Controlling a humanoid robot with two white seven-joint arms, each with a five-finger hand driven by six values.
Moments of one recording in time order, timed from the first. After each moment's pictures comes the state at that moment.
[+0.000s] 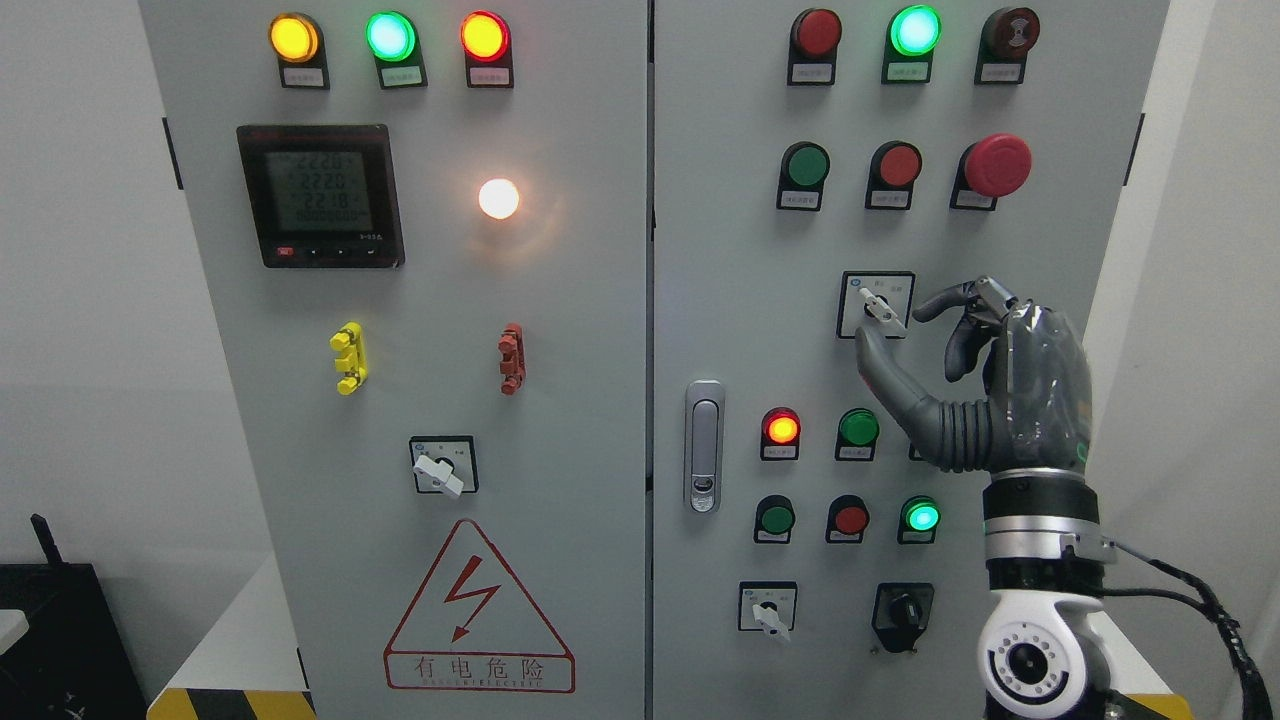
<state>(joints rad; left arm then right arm) 0.00 -0.09 0.00 0.00 0.00 -0.07 0.07 -0.65 0.12 -0.06 -1.83 0.82 0.18 0.01</state>
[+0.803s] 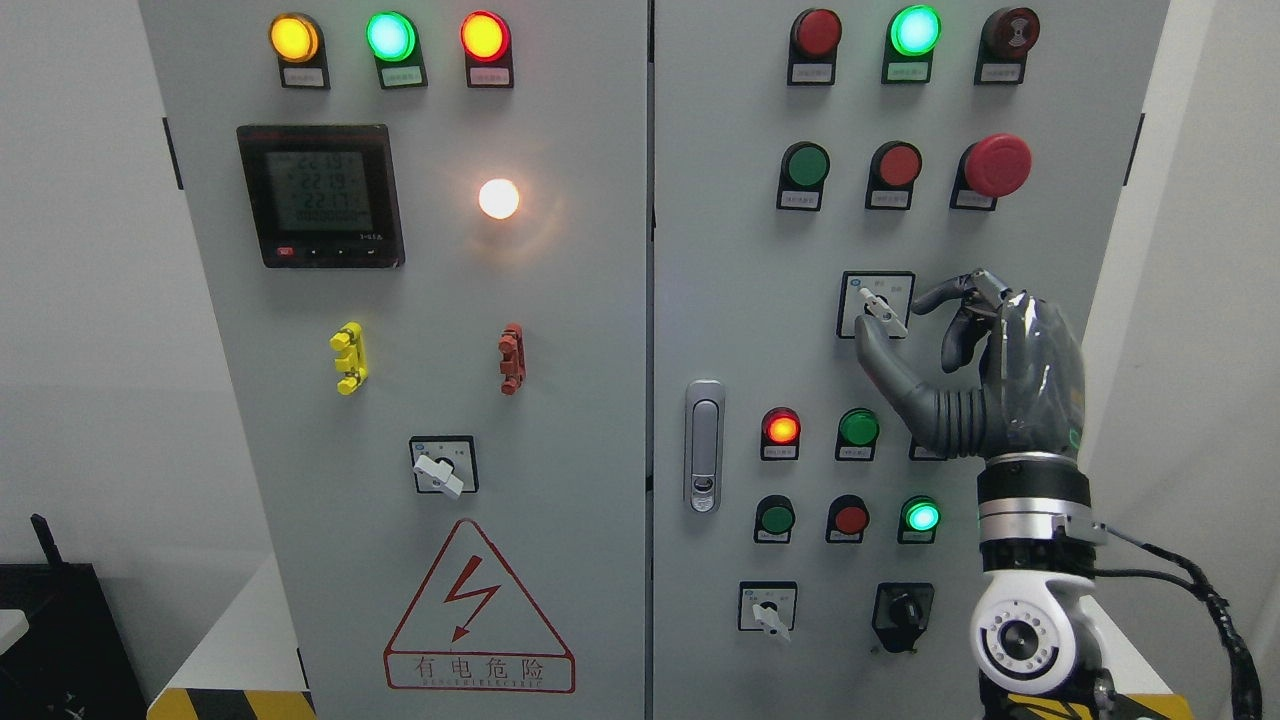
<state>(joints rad) 0.00 -0.09 0.00 0.00 0.00 -0.07 0.07 -0.68 0.11 -0.05 -1.80 0.82 0.20 0.01</state>
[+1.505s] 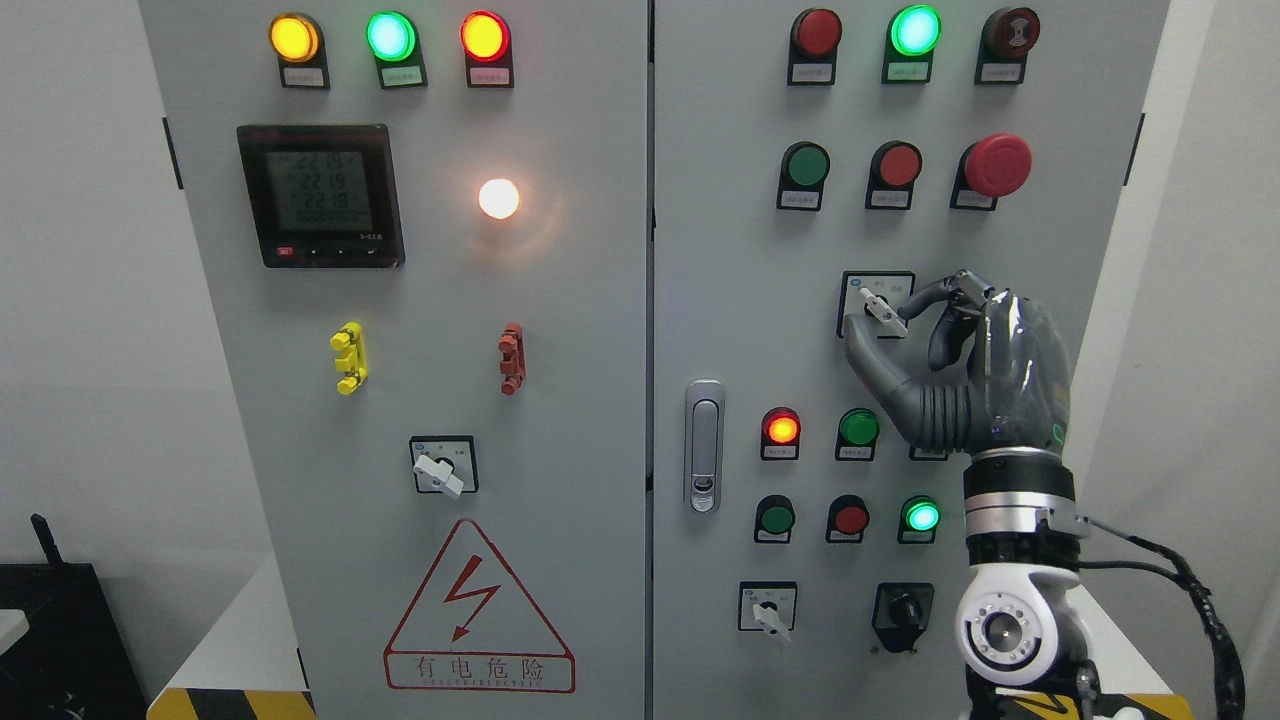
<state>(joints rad) 0.00 -0.09 0.00 0.00 0.00 -0.07 0.07 -0.69 0.11 -0.02 -1.78 0.84 0.22 0.01</state>
